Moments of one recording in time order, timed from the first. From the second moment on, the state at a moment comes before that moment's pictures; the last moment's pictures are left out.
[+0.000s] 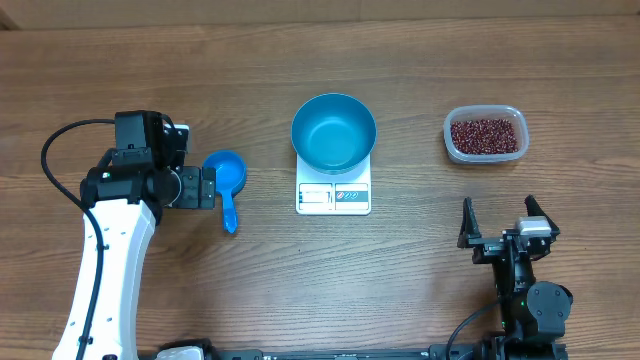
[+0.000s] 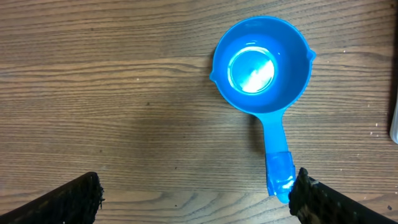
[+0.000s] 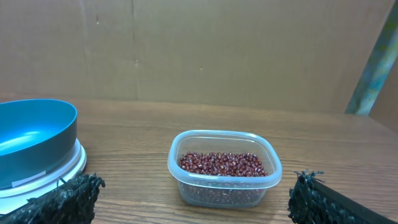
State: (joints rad) left arm 0.08 1.36 1.10 -0.93 -0.05 0.12; right arm -0.05 0.01 0.02 -0.03 -0.07 -0.06
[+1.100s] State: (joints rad) left arm 0.13 1.71 1.28 -0.90 -0.06 0.12; right arm -0.05 0.01 0.02 -0.03 -0.07 -0.07
